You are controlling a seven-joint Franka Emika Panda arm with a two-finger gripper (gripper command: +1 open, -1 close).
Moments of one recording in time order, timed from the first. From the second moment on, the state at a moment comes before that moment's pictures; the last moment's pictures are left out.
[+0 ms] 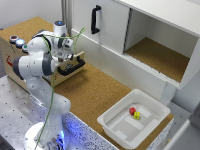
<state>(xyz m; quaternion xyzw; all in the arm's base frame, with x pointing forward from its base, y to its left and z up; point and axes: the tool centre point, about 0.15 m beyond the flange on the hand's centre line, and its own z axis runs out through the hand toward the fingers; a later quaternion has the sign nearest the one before) 0.356 0.299 0.357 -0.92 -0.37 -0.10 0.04</state>
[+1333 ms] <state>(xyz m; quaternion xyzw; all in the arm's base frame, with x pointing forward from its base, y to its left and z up) 0.353 0.324 0.351 -0.67 -0.74 -0.06 0.02</state>
